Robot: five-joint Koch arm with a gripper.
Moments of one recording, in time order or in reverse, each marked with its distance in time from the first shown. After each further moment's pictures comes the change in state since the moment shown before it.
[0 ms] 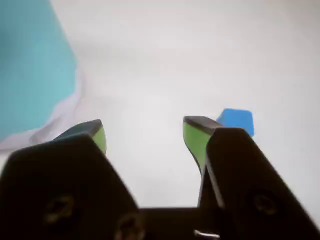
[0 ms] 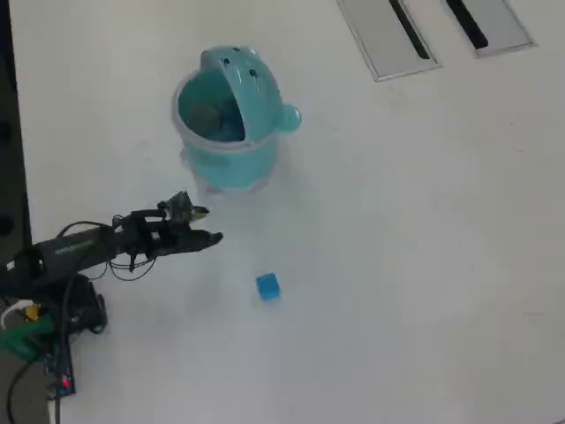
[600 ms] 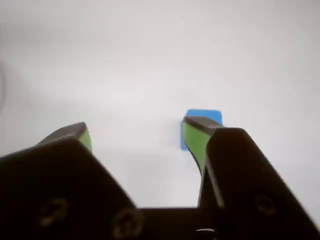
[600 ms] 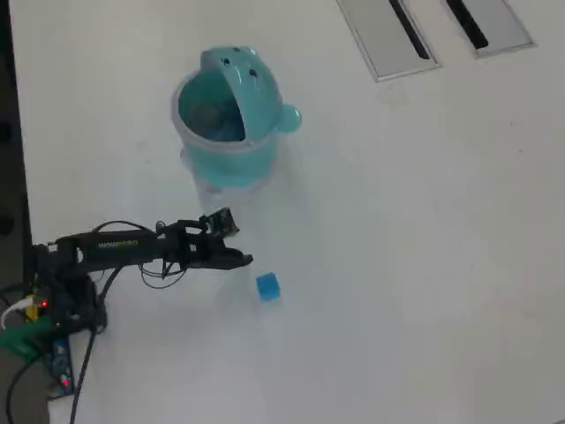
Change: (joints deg) arm 9.8 -20.0 -12.0 -1.6 -4.7
